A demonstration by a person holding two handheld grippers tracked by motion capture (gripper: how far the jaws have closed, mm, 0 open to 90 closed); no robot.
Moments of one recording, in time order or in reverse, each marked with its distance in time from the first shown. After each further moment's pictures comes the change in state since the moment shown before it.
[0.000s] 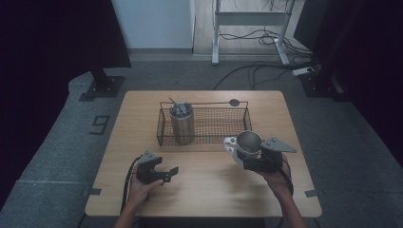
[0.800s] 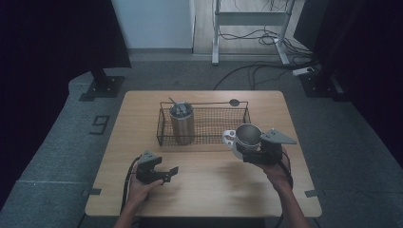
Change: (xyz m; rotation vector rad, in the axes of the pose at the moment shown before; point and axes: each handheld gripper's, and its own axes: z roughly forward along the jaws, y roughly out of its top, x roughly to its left) left arm 0.001 0.000 0.000 0.001 0.002 -0.001; right arm -0.004 0.022 0.005 -0.010 -0.002 -0.005
